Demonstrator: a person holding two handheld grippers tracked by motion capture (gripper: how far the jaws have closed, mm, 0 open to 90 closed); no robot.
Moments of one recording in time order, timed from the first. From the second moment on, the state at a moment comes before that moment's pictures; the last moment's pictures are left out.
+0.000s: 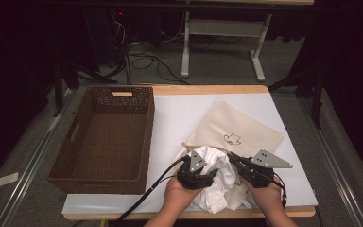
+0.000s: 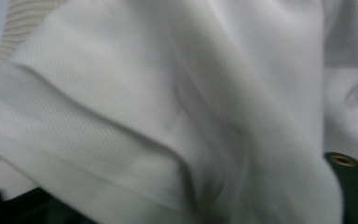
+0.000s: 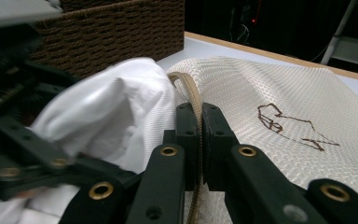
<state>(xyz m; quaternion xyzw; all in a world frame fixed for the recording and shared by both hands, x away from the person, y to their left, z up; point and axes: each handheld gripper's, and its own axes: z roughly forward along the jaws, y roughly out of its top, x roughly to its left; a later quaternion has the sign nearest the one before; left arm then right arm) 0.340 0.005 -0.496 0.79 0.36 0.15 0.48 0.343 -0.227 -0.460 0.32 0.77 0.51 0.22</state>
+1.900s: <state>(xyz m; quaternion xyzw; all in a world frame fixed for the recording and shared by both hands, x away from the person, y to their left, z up) 0.299 0.030 -0.512 0.82 0.34 0.11 0.46 0.339 -0.228 -0.462 0.32 0.77 0.51 0.23</state>
